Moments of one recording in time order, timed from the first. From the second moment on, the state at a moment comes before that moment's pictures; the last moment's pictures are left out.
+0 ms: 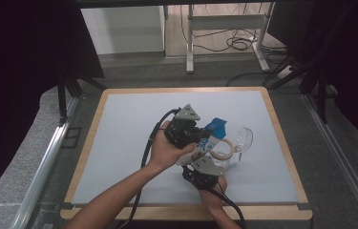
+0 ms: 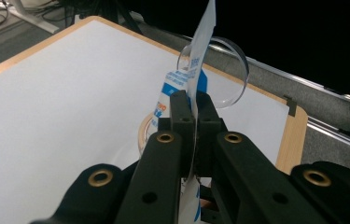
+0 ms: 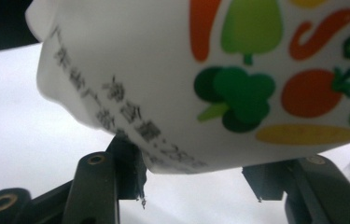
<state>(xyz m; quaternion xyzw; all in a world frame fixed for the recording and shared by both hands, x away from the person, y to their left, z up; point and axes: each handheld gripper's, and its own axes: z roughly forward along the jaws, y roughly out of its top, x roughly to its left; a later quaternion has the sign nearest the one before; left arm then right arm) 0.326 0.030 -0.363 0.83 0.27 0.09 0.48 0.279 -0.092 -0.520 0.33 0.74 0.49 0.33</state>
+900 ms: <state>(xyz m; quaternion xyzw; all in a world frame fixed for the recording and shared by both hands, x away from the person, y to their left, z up) 0.360 0.004 -0.372 0.86 0.27 0.07 0.43 0.275 -0.092 -0.513 0.38 0.72 0.55 0.19</state>
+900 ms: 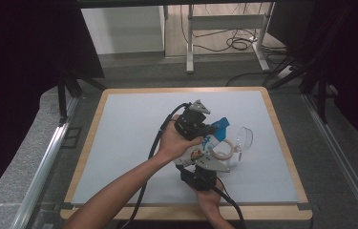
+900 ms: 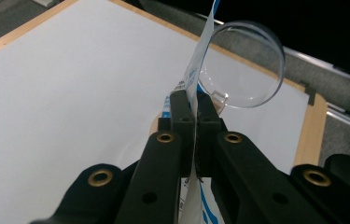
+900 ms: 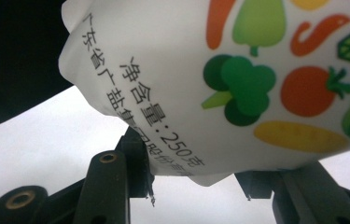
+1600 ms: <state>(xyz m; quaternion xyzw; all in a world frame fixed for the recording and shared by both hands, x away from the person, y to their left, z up) 0.374 -0.015 -0.374 0.88 0.26 0.07 0.38 0.280 -0.089 -0.515 0.42 0.68 0.58 0.16</state>
